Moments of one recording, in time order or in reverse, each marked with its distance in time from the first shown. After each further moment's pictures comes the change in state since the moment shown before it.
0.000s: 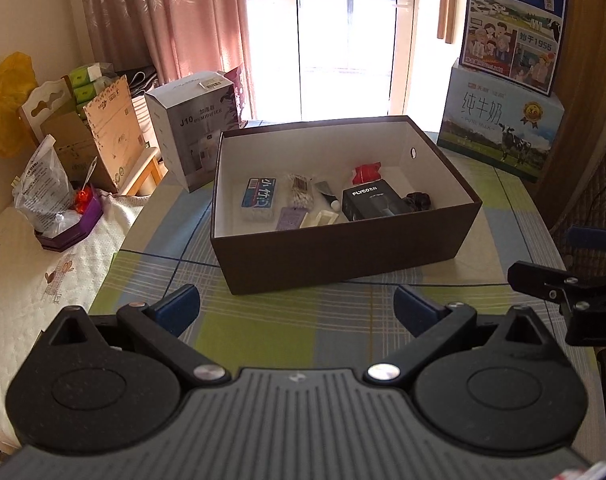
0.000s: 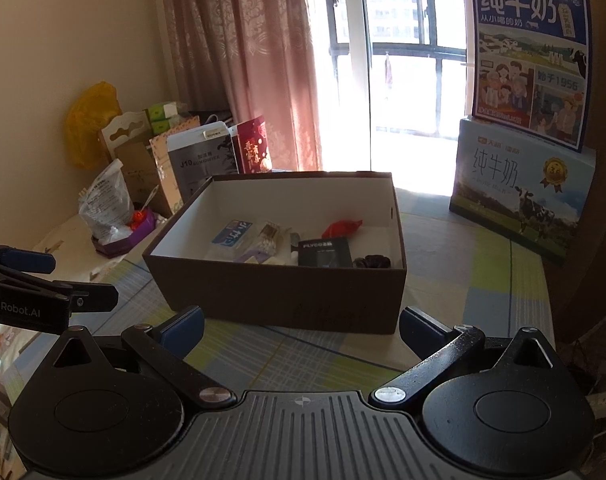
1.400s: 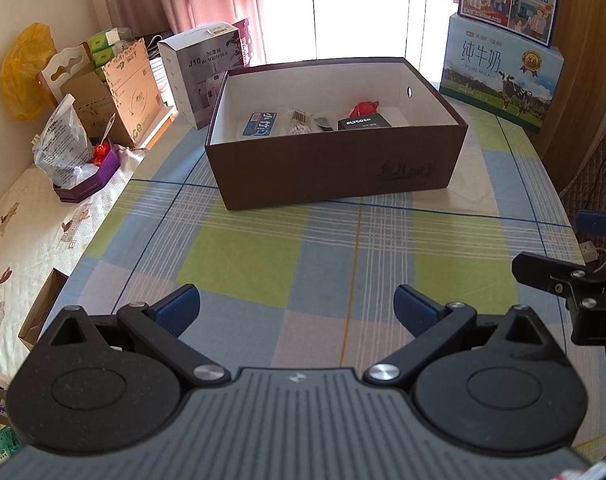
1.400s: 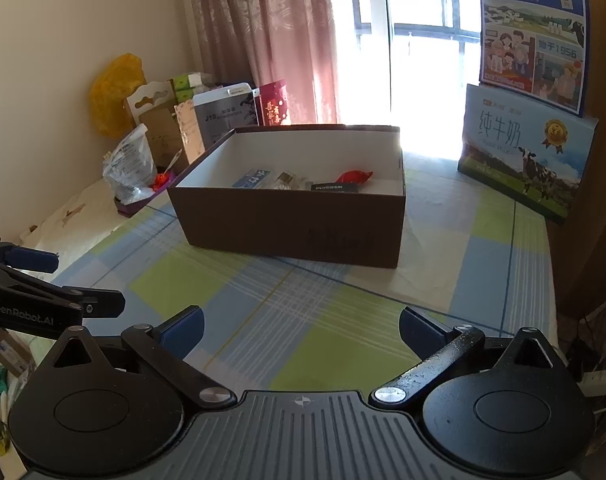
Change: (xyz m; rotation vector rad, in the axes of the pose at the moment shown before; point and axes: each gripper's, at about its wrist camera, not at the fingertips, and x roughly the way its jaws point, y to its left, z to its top) left arm -0.025 -0.041 -0.068 -0.020 0.103 0.069; right arm -0.033 -0.012 -0.062 -0.038 0.072 0.060
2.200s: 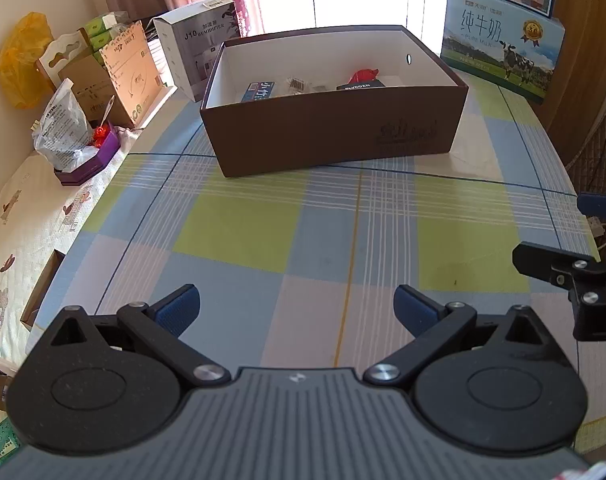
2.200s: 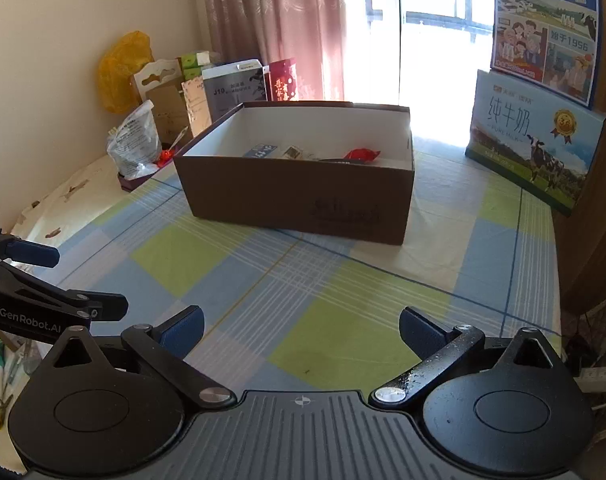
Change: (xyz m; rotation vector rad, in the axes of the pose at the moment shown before) left arm 0.010 -0.006 -0.020 0.019 0.064 0.013; right arm 0.006 0.004 -0.017 -0.036 0.053 0.006
